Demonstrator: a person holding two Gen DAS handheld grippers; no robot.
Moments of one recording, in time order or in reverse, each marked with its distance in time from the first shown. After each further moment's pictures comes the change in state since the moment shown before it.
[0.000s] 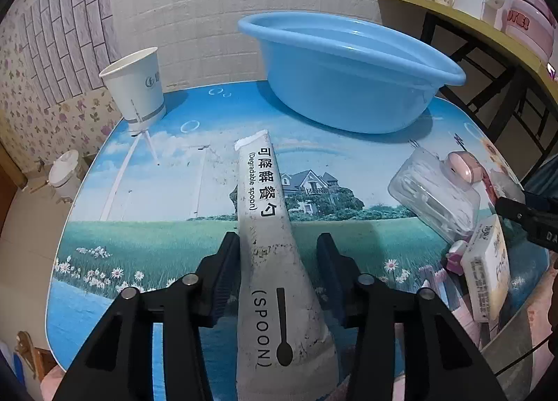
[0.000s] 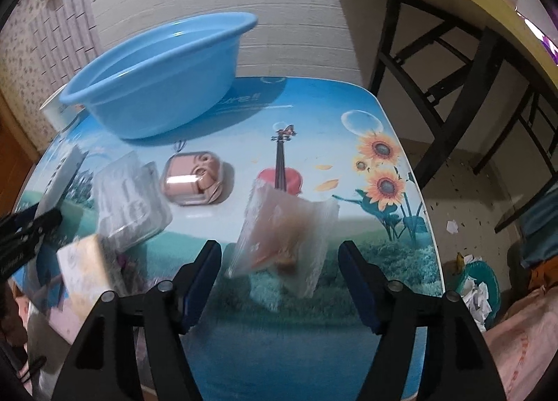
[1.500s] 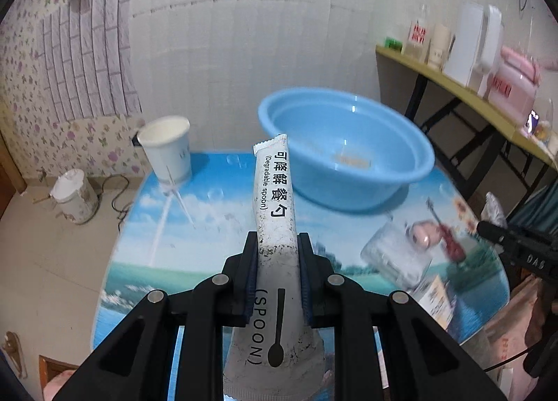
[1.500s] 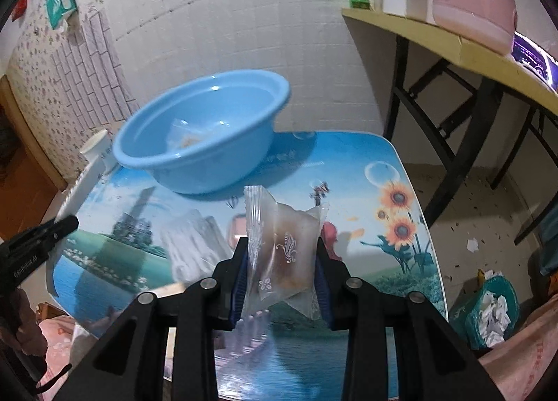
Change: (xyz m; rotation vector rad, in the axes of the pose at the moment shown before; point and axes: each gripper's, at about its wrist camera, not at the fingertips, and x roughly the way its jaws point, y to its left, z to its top) left arm -0.079 0.022 0.040 -0.060 -0.164 -0.040; right arm -0.065 0.013 0.024 0.015 -0.138 0.140
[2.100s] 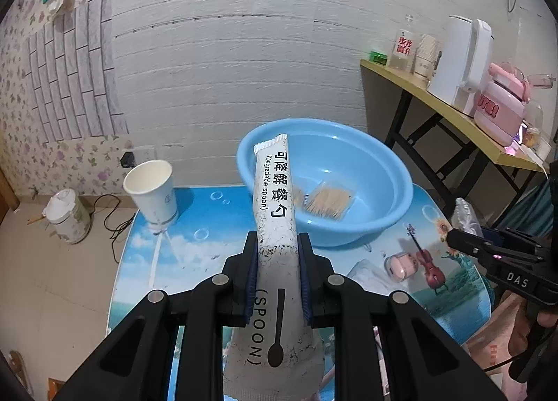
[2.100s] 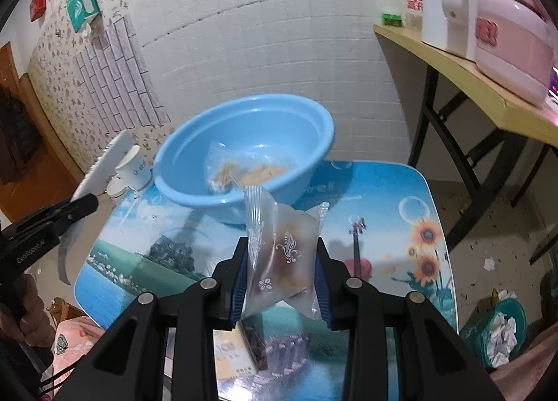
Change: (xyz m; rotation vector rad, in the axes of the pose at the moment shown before) left arm -0.006 -0.019 0.047 0.042 -0.013 -0.044; right arm -0.008 0.030 0.039 -0.047 -0.013 0.099
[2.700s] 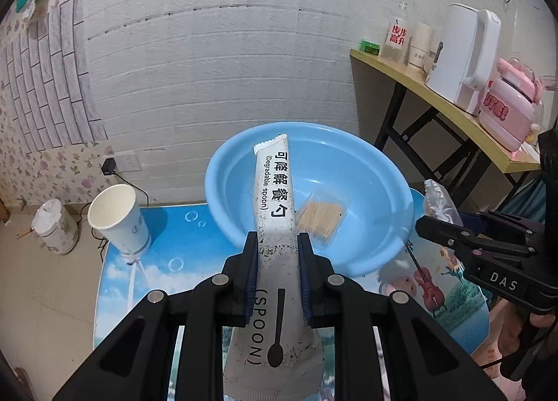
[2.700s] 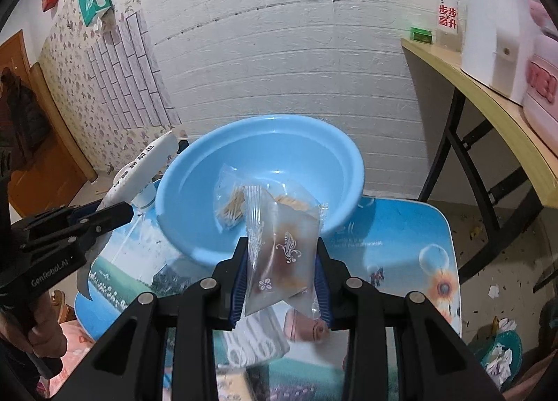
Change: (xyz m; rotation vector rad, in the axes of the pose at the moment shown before) left arm 0.049 -0.016 0.039 0.033 0.051 -0.035; right arm 0.040 0.011 0.051 -0.055 0.006 0.034
